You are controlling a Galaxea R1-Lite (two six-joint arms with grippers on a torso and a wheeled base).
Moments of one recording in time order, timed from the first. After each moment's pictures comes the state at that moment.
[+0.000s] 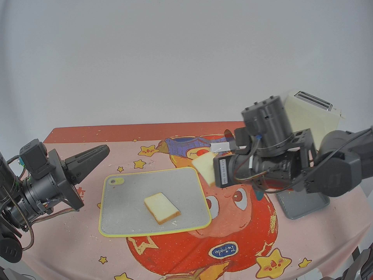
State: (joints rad) left arm -0.34 1.35 -0.27 -1.21 -0.44 -0.17; right arm 0.78 1.79 -1.14 -0.03 -0.26 0.36
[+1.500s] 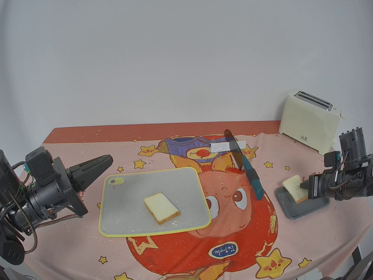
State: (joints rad) left arm -0.34 1.38 -0.24 -1.21 -0.44 -0.17; right arm 0.29 1.49 -0.65 -0.04 -0.05 0.24
